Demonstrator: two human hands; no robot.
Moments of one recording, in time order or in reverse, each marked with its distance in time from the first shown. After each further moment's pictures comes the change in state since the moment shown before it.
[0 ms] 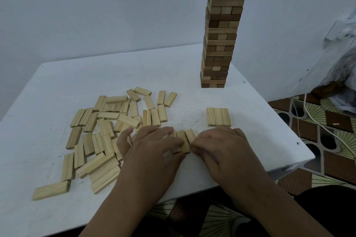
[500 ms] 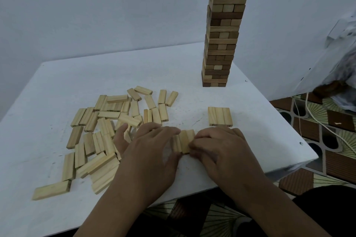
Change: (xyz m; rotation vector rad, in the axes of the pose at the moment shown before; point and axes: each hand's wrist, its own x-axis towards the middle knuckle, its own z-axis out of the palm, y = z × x) left_hand 0.000 -0.013 0.006 -0.026 0.008 0.004; right_hand 0.001 0.002 0.009 0.022 -0.009 0.009
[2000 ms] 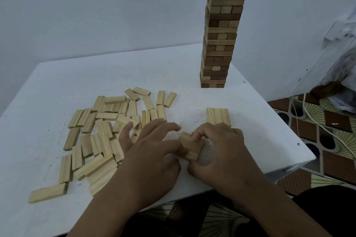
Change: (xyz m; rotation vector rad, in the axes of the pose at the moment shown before) left_hand 0.004 0.000 0.001 0.075 -0.112 0.094; right_hand 0.007 -0.017 -0.017 0.160 -0.185 0.305
